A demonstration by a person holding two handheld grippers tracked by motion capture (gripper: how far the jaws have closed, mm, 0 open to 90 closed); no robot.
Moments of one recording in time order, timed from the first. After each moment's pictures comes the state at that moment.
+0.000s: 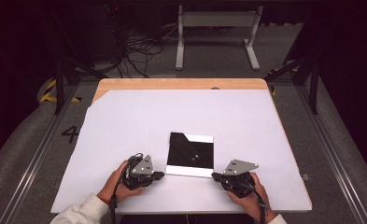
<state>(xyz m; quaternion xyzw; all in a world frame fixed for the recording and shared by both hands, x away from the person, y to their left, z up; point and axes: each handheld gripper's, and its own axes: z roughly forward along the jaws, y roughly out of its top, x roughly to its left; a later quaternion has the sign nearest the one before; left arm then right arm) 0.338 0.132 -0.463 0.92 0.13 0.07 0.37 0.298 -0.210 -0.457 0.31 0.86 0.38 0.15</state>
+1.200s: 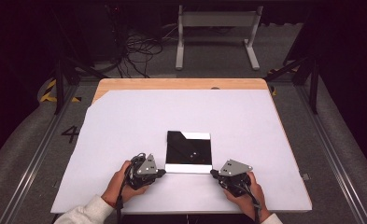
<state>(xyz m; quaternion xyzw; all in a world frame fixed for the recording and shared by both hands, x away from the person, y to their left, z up) 0.338 0.120 -0.462 0.92 0.16 0.11 0.35 0.302 -0.200 -0.461 0.30 0.86 0.36 0.20</state>
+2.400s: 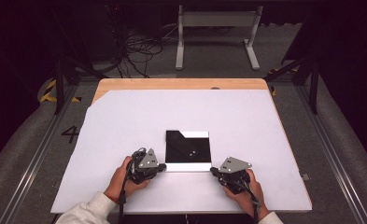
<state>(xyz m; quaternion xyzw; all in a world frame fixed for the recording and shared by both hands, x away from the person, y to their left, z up) 0.352 0.119 -0.463 0.91 0.17 0.11 0.36 0.309 -0.200 -0.461 0.31 0.86 0.36 0.20</state>
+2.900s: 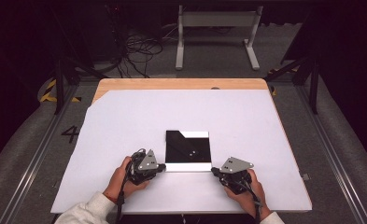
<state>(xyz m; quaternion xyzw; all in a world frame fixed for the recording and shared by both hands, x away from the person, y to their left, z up) 0.348 0.122 -0.462 0.91 0.16 0.13 0.36 0.308 -0.204 -0.458 0.31 0.86 0.37 0.20</state>
